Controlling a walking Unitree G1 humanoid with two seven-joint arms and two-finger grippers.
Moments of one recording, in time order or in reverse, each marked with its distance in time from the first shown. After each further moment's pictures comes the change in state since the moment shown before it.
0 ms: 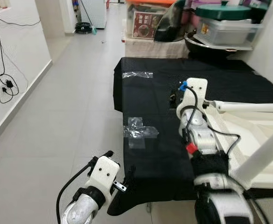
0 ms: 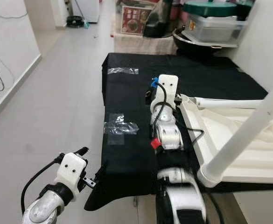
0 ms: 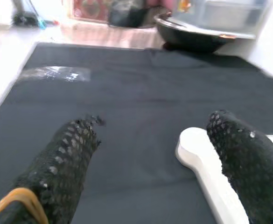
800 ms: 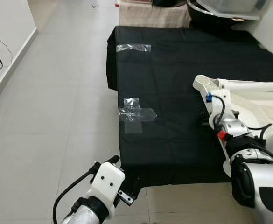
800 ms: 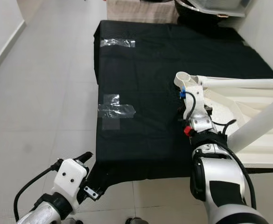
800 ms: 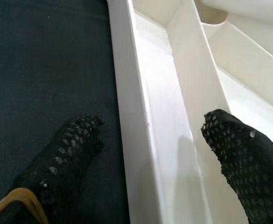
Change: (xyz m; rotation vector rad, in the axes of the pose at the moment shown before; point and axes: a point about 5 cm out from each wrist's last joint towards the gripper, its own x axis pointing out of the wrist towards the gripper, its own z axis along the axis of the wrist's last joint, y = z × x) left arm -0.028 -0.019 0.021 -0.036 0.023 -0.063; right arm 0.011 -0.095 -0.066 -0.203 0.380 -0.067
